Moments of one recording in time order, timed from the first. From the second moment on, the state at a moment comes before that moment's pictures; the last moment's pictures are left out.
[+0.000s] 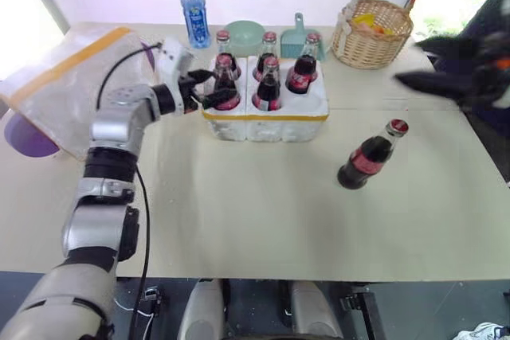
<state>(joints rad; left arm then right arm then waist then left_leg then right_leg) -0.97 0.53 0.09 0.46 -0.37 0.50 -0.95 -0.69 -1.24 -0.35 0.06 0.68 0.80 1.10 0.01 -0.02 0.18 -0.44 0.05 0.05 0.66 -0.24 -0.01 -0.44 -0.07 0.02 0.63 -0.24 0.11</state>
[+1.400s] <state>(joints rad) -0.72 0.66 -0.10 -0.14 -0.58 0.69 -1.19 0.02 -0.60 -0.48 -0.49 0.71 0.78 0.67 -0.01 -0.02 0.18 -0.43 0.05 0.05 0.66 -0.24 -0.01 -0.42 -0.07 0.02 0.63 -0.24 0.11</state>
